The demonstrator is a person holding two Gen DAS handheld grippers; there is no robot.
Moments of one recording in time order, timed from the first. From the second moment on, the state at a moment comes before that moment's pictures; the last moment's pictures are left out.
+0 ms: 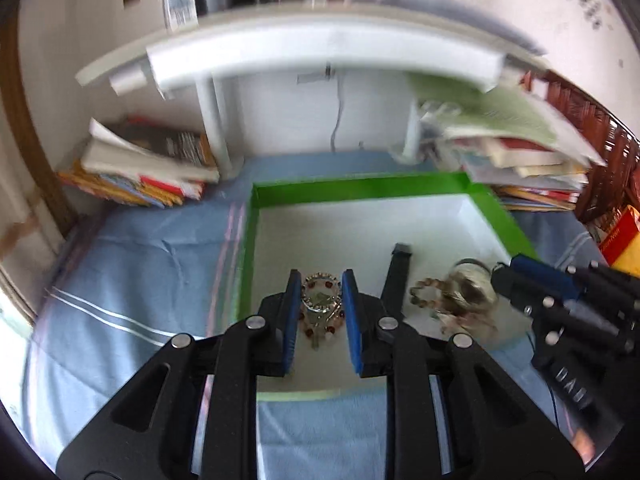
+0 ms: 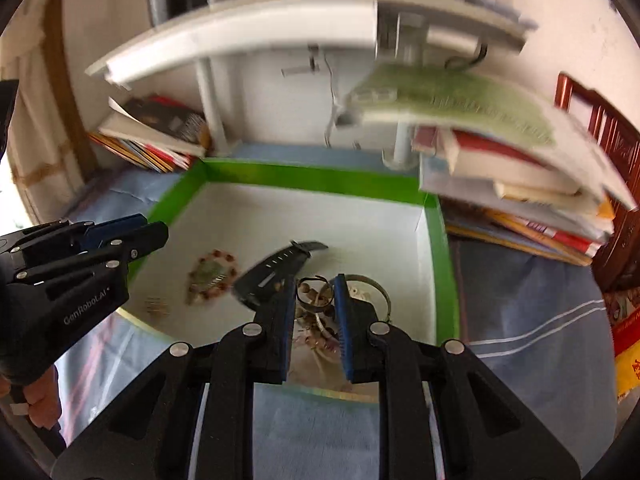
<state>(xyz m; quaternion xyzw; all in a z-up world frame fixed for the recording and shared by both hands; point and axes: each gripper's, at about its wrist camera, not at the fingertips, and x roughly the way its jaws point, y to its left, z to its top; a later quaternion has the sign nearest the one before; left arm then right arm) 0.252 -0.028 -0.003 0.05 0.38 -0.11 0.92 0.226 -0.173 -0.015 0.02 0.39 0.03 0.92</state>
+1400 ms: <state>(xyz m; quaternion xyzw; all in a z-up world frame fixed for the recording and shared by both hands) 0.101 -0.004 0.038 0.06 0.24 -0.06 0.97 0.077 -0.171 0.038 0.01 0.26 -0.05 0.96</state>
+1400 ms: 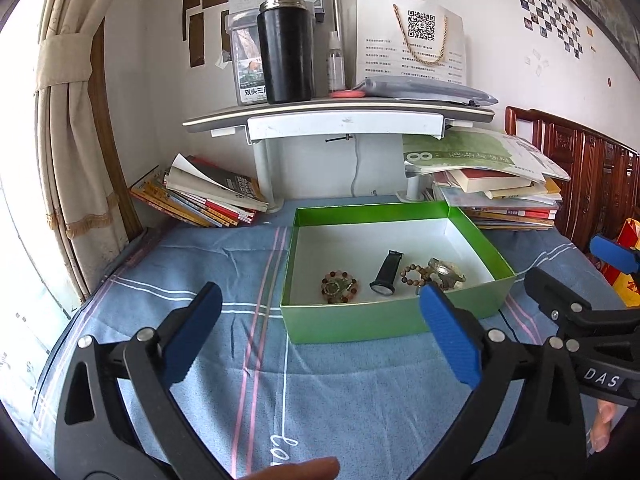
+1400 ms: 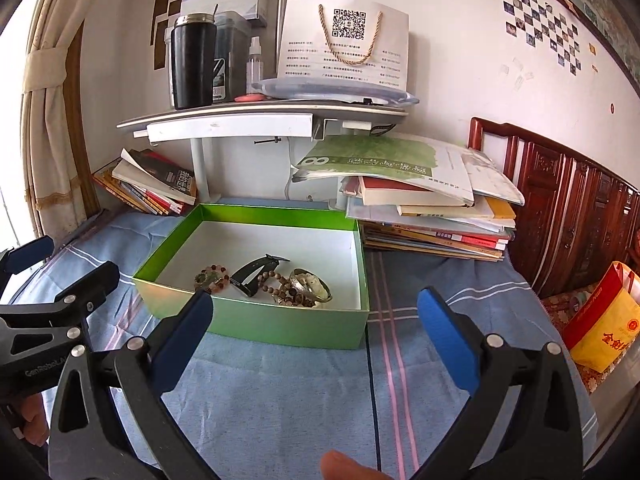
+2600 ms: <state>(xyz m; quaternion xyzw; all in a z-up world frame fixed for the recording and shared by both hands) 0.103 -0.001 0.034 0.06 0.25 -0.06 0.96 0.080 -0.168 0.031 0.02 0.26 -0.04 0.96</state>
